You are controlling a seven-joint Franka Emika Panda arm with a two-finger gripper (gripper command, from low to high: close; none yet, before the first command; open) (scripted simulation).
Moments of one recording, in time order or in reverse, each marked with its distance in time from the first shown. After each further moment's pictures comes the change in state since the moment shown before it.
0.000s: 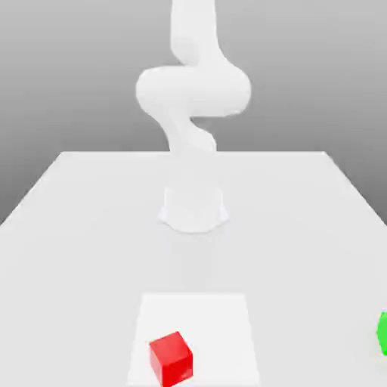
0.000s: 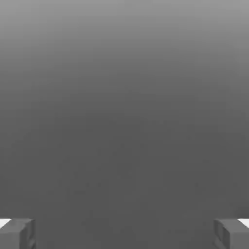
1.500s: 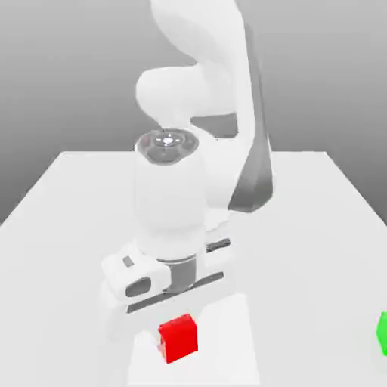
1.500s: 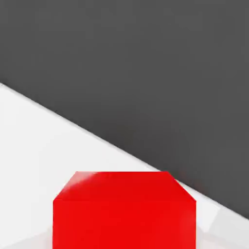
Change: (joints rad) arm 0.182 0.930 -0.075 -0.121 0.038 0.318 -0.607
